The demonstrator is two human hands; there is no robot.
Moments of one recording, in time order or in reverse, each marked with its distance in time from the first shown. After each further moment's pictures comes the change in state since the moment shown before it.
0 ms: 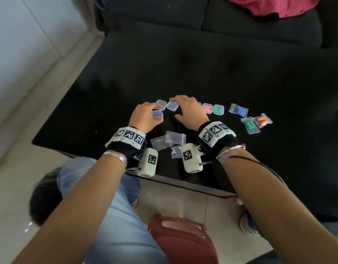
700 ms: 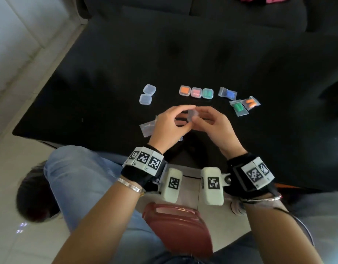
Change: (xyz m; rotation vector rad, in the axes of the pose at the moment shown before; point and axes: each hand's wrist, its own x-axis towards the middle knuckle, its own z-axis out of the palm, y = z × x) left_hand -0.081 0.084 0.040 -0.658 -0.032 0.225; right_hand -0.135 0.011 -0.022 1.012 0.174 0.317
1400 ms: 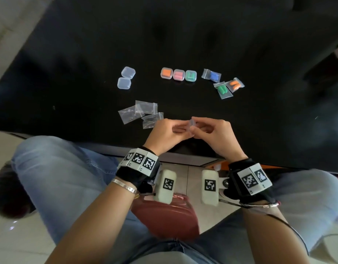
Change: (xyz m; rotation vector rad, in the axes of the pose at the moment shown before) left_hand -0.026 -0.021 0.048 -0.072 -0.251 -0.193; right_hand -0.036 0.049 -0.041 -0.400 0.025 -0.063
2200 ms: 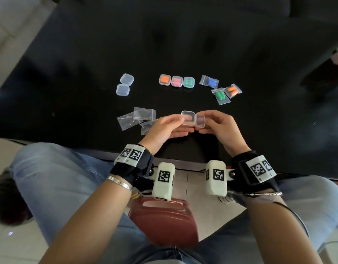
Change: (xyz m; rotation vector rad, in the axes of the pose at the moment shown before) left_hand 0.016 0.017 -0.010 -0.520 -0.064 -0.226; right_hand 0.030 0.007 -0.017 0.372 0.026 0.196
